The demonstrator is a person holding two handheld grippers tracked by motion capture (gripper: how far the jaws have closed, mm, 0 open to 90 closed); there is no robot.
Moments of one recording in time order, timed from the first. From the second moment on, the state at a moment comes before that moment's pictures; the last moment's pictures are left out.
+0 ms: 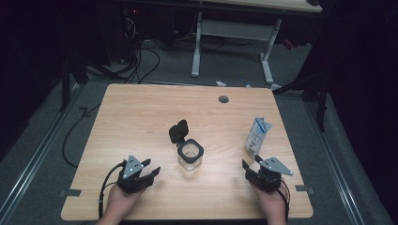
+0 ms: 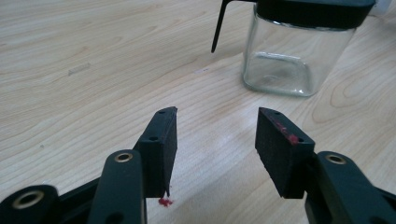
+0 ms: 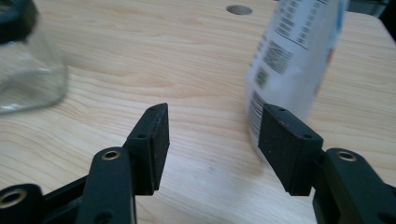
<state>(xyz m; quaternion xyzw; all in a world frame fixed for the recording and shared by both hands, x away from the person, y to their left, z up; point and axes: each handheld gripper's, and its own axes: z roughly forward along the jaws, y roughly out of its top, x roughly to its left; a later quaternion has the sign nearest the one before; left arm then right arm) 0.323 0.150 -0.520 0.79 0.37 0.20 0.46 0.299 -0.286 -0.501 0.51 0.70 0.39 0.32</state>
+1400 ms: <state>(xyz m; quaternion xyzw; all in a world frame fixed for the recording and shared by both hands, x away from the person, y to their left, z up) 0.322 0.154 -0.525 0.78 0.38 0.20 0.46 0.352 -0.310 -0.480 0.54 0.67 0.37 0.34</state>
